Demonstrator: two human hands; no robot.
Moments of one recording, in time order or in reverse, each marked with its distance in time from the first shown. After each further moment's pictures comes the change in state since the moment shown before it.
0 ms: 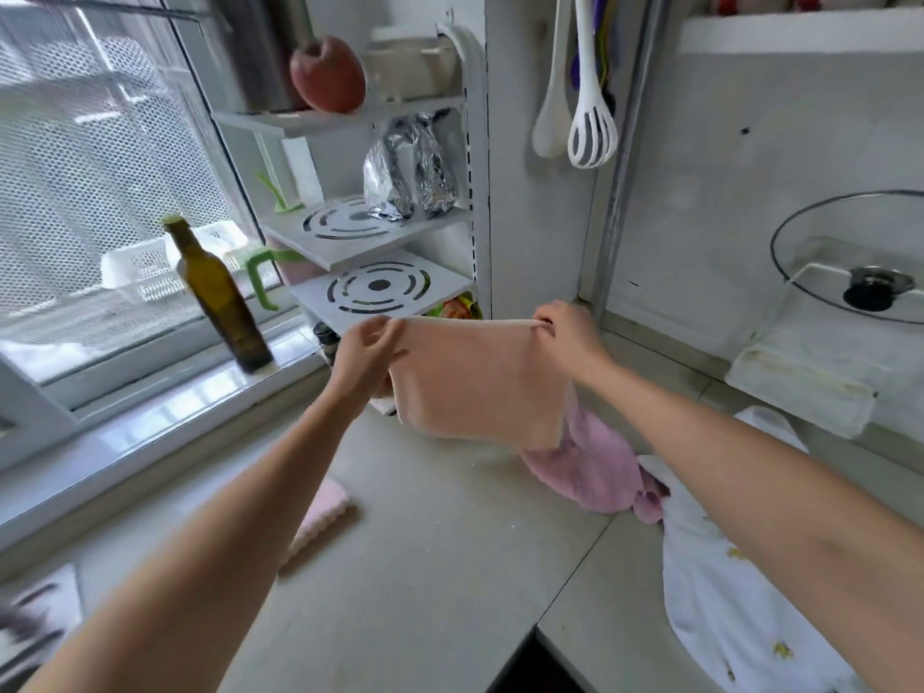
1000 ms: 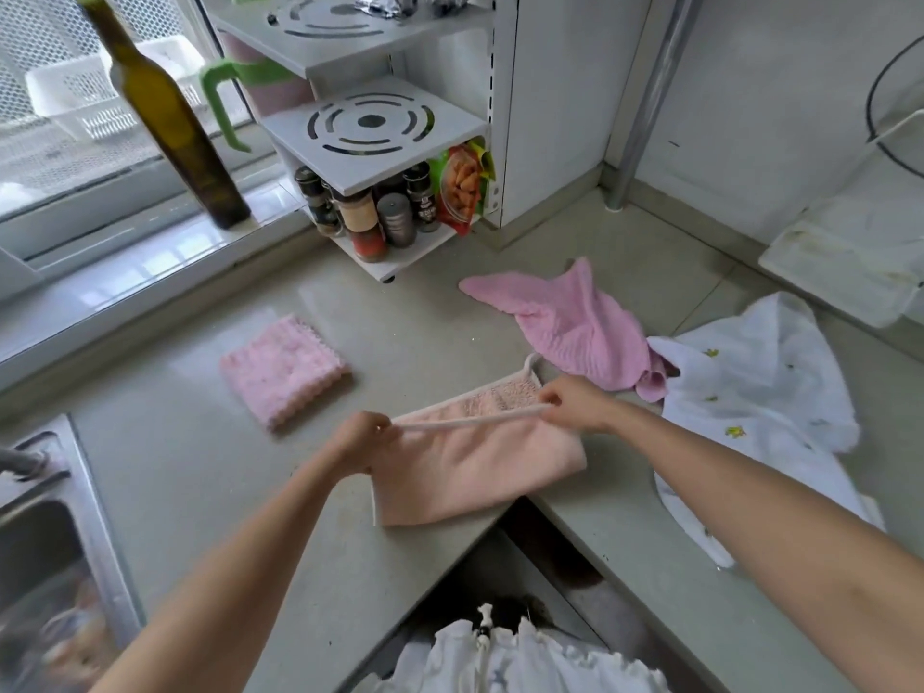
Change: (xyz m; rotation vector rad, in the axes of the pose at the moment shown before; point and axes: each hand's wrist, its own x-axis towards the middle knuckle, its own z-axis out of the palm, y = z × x) left_hand -0.134 -0.202 -0.011 0.593 -0.483 -0.518; right_hand -0.163 0.054 0.107 0.029 -0.828 0.162
